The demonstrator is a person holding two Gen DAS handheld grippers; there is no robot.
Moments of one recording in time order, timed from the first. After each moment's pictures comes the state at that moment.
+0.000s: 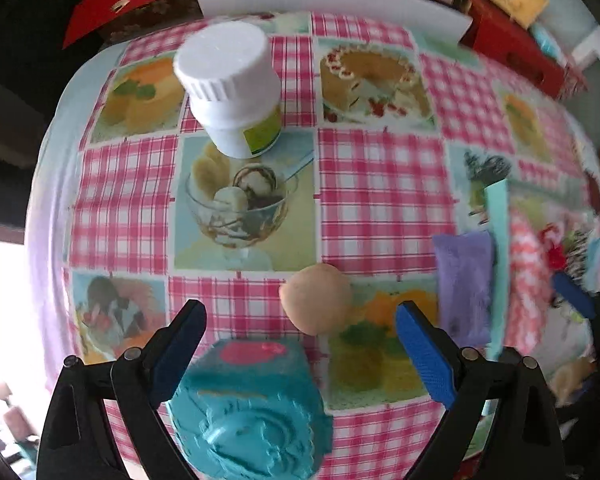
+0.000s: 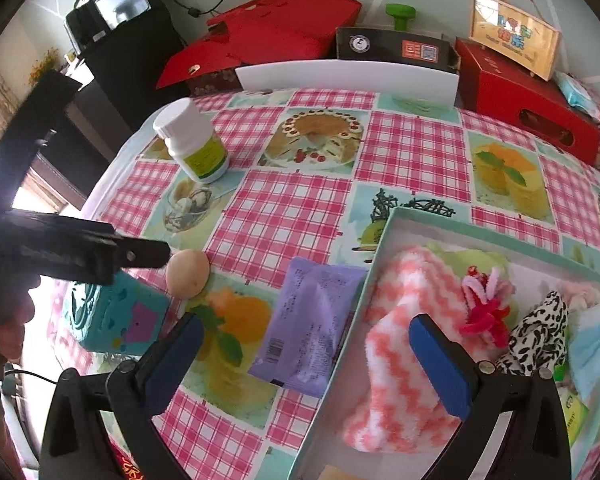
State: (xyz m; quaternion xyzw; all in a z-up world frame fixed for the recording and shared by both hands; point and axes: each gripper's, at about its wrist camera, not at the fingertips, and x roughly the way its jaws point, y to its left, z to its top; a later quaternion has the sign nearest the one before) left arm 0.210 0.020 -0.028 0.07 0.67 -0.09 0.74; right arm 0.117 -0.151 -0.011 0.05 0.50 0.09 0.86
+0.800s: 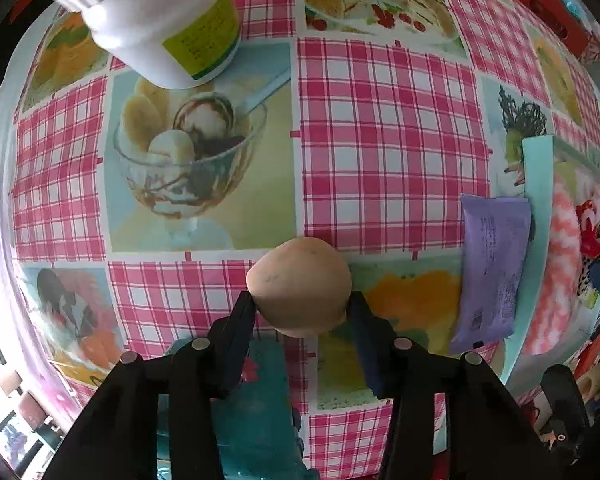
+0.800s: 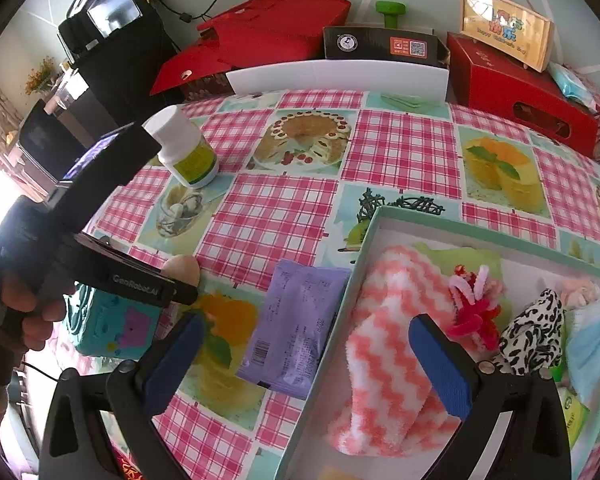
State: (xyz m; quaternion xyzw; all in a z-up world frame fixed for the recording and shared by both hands) left arm 0.210 0.002 -0.099 0.06 0.75 -0.10 0.65; right arm 0.119 -0.163 -0.014 0.07 0.50 0.09 0.86
